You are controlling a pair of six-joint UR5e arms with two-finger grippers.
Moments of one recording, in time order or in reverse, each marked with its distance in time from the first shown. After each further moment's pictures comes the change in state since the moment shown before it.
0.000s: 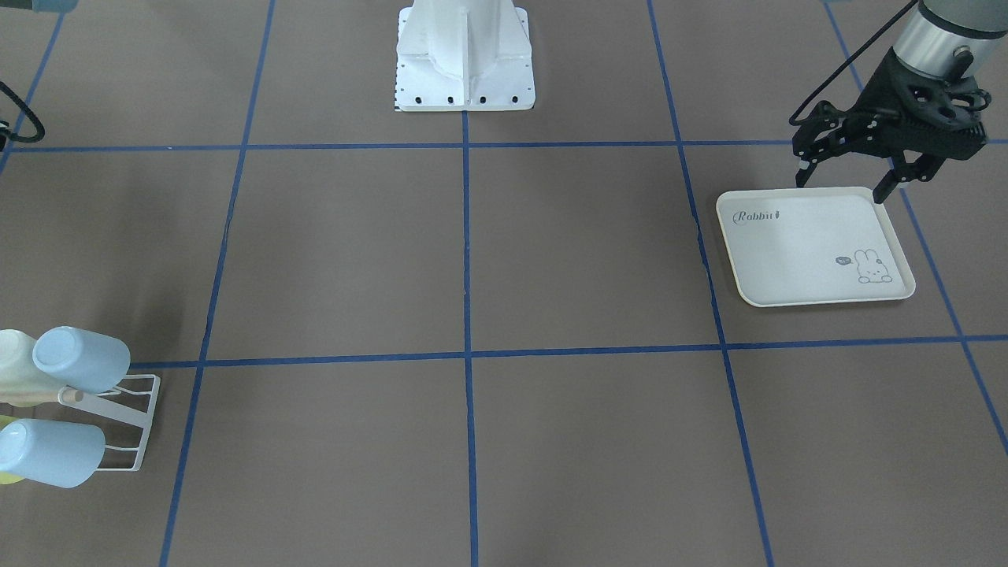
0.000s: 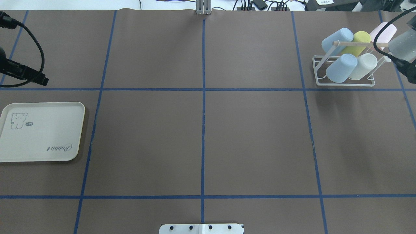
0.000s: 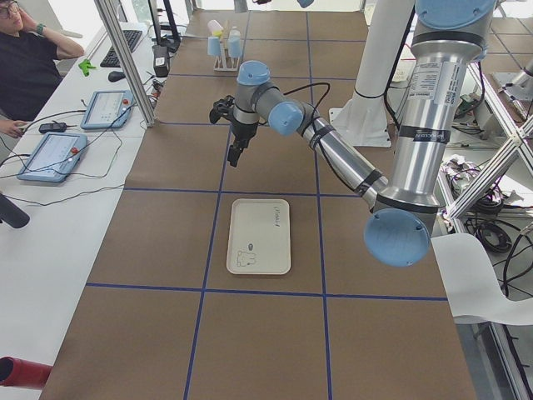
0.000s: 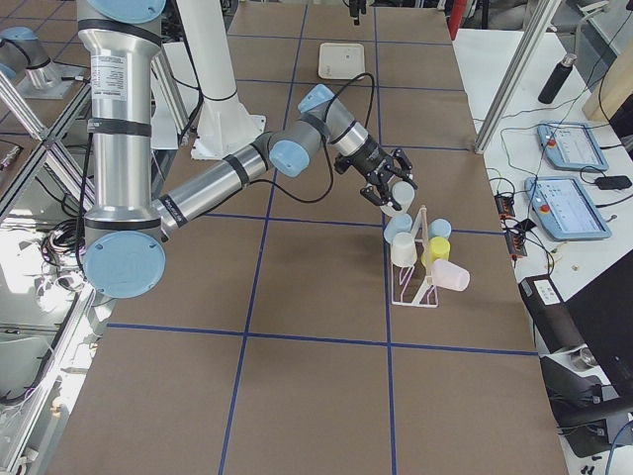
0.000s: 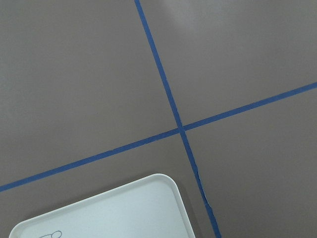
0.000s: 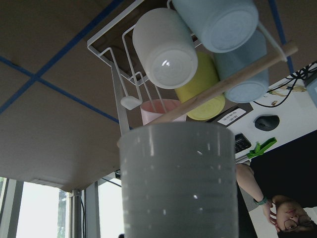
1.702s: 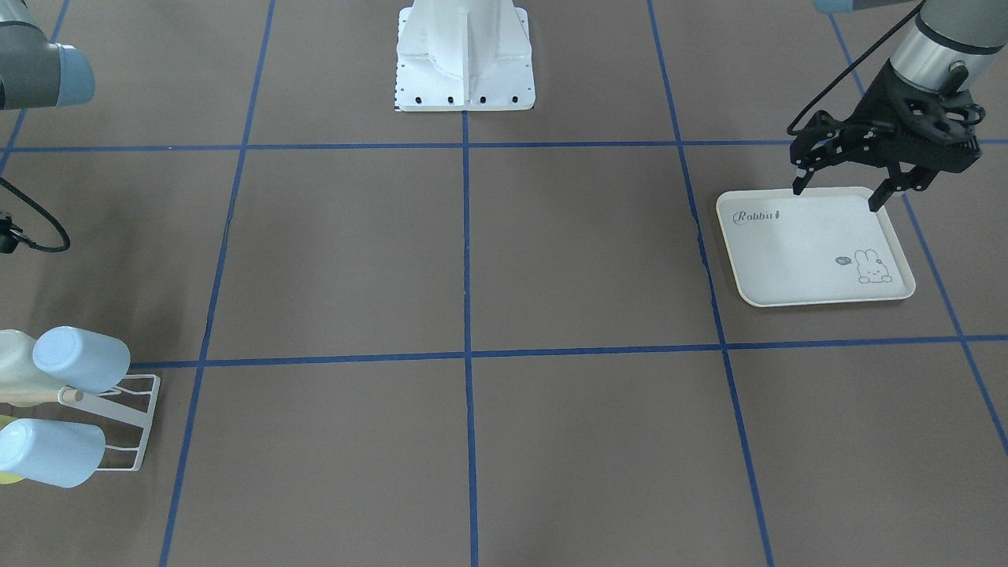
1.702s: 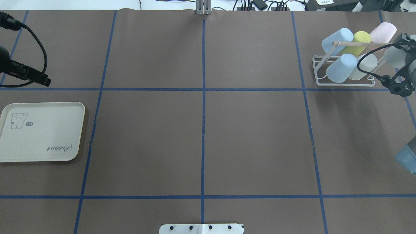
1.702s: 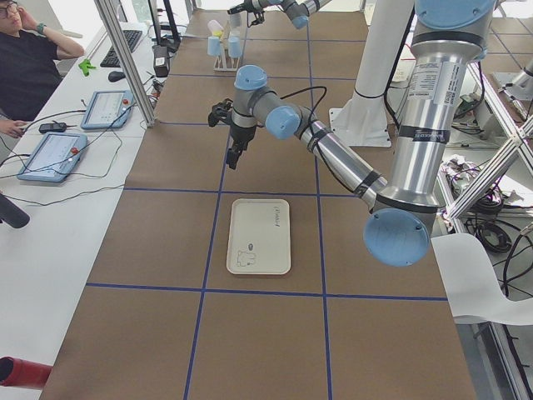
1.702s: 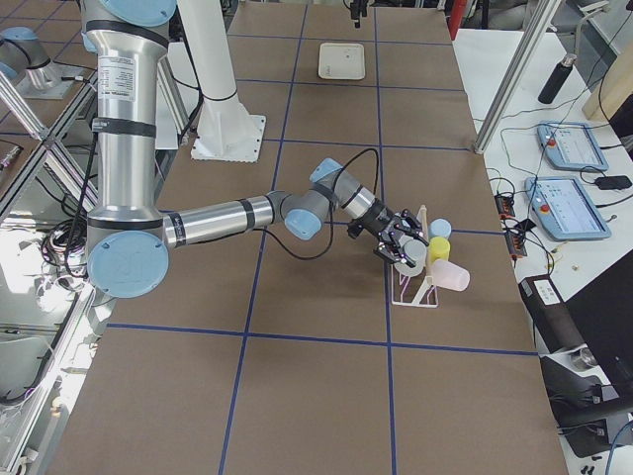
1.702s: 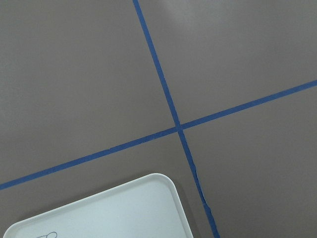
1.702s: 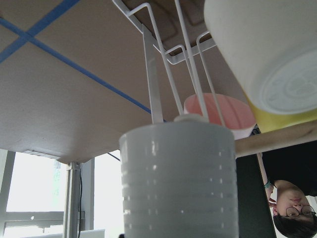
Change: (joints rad) left arm 0.003 -0.001 0.032 -0.032 -0.008 0.000; right arm -0.091 -0.004 -0.326 0.344 -0.225 -0.049
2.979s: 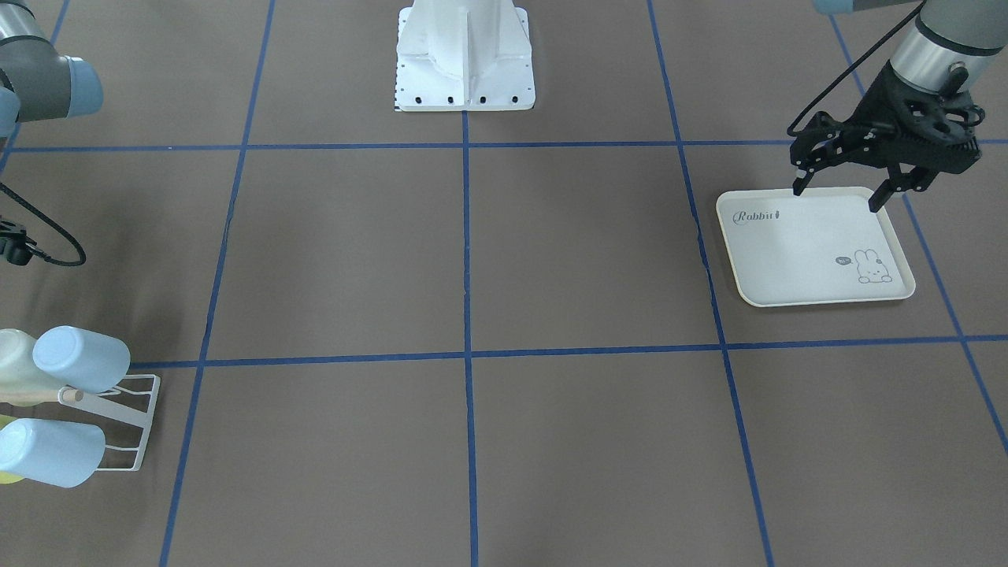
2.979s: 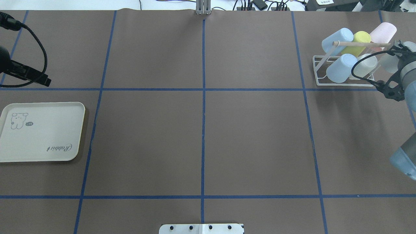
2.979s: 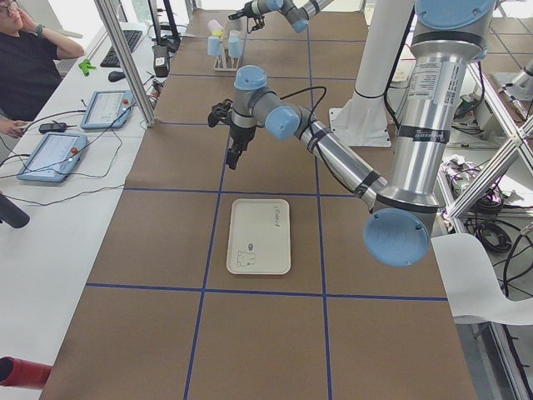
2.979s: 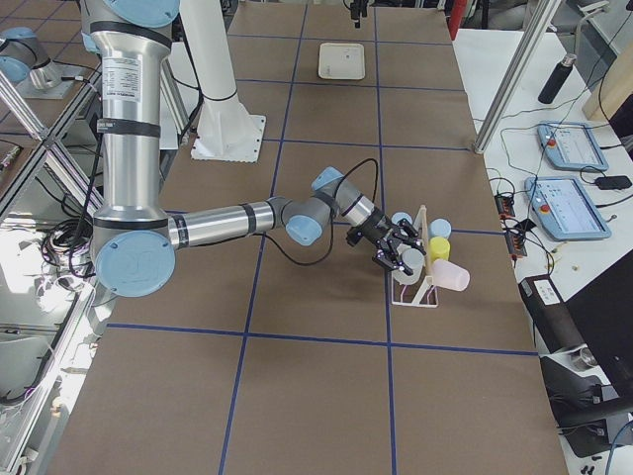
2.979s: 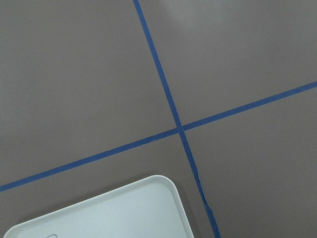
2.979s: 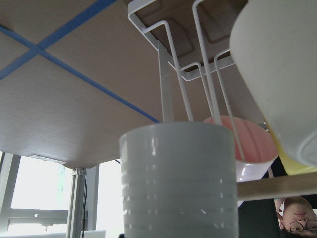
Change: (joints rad) left arm 0.000 0.000 0.003 -0.001 0.000 0.000; right arm -0.031 0.015 -0.060 0.001 -0.024 0.000
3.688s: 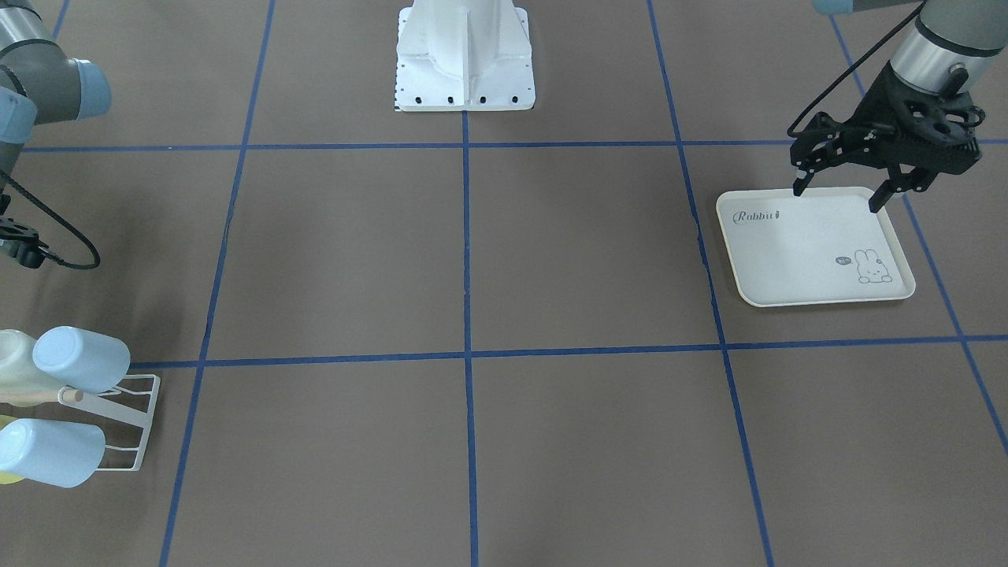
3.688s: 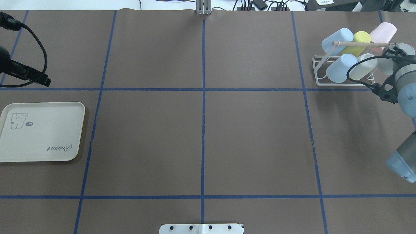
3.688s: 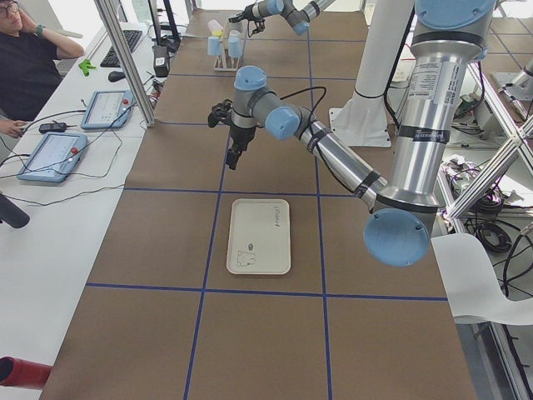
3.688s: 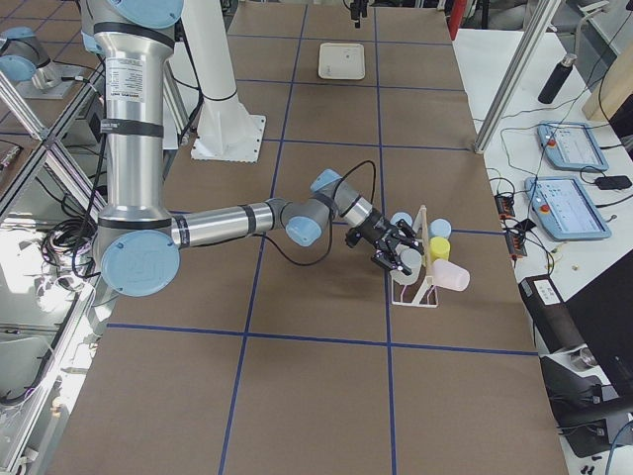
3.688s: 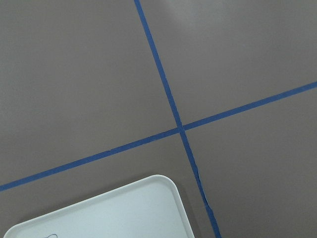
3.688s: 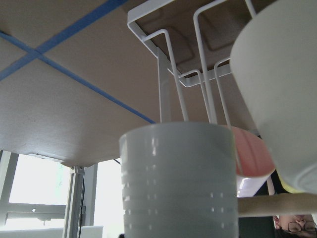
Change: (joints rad) left arm 0.000 0.000 0.001 0.000 0.000 -0.001; right arm -0.030 0.003 -0.015 0.002 -0.033 0.002
